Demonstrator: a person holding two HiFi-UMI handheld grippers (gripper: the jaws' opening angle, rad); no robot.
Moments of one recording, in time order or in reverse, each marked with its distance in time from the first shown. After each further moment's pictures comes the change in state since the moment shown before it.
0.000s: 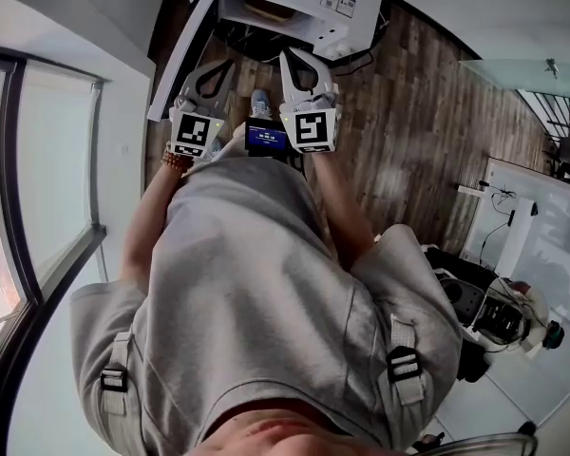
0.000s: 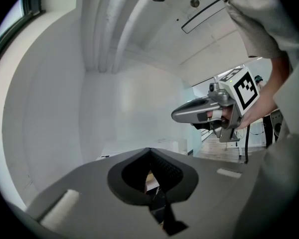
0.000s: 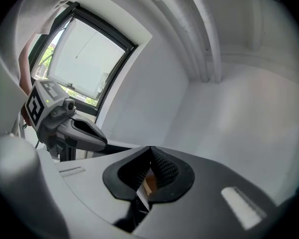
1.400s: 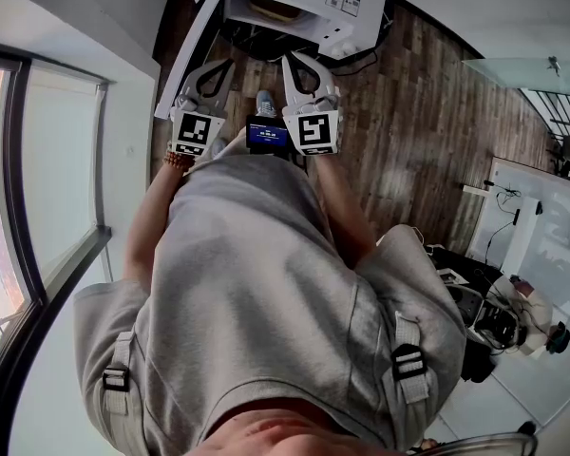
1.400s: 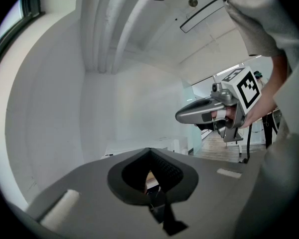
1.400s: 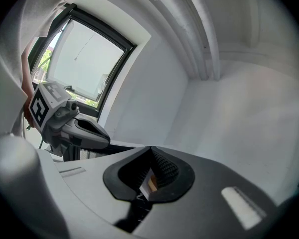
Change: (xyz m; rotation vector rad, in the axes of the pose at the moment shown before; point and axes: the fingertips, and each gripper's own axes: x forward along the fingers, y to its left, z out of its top) left arm -0.009 0.007 -0.005 0.011 0.007 0.000; right arm -0.005 0.014 -0.005 0.041 0.008 0.006
